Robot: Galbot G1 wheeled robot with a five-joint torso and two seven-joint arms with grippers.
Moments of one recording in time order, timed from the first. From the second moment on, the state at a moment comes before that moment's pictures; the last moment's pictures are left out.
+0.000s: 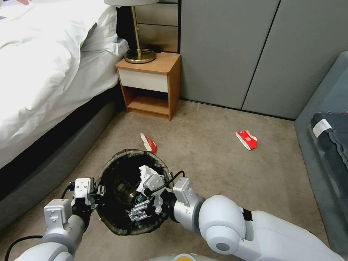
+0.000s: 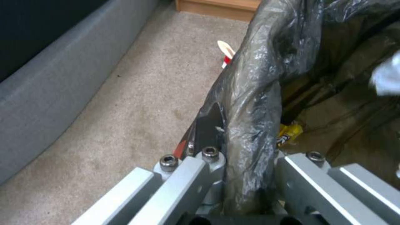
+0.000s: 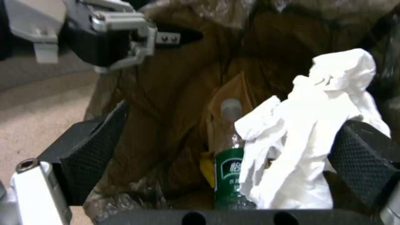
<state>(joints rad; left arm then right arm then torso) 1.83 -1.43 -0.78 -2.50 -0.26 0.68 0.01 -0.70 0.98 -0.57 2.27 0.95 -0.66 0.39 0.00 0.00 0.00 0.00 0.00</state>
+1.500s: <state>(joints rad) 1.83 -1.43 -0.78 -2.50 -0.26 0.68 0.01 -0.62 1.16 -0.58 2.29 1.48 -0.68 0.97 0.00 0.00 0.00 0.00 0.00</state>
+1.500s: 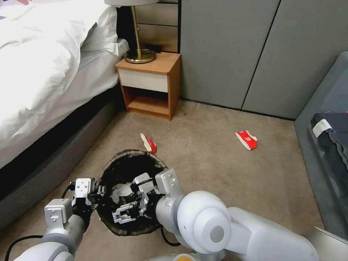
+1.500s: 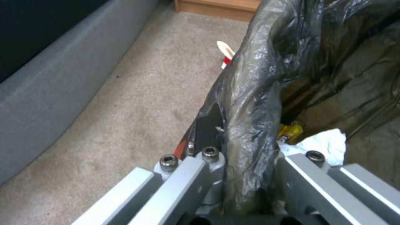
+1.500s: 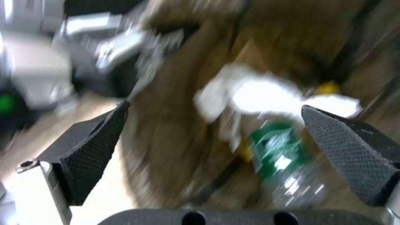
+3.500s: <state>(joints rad) 1.84 -1.41 -0.79 -2.50 -0.26 0.67 0.03 -1.73 1.39 0.59 2.30 0.14 -0.08 0.15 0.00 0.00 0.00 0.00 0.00</state>
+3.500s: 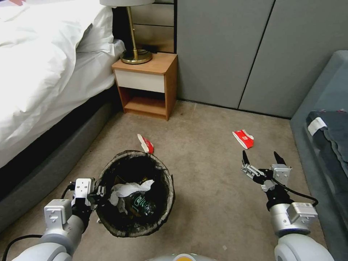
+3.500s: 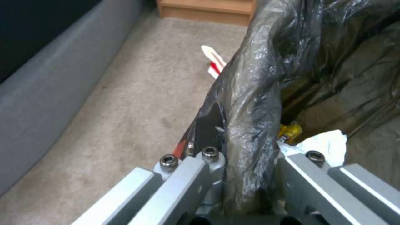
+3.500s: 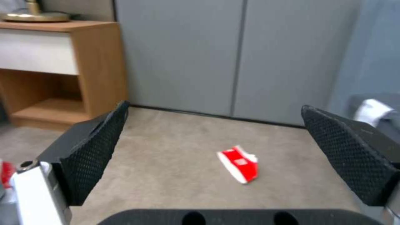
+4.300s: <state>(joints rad) 1.81 -1.41 -0.78 -2.50 -0.26 0.66 0.05 -1.81 1.49 0.64 2.32 0.10 -0.04 0.10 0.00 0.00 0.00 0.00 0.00</state>
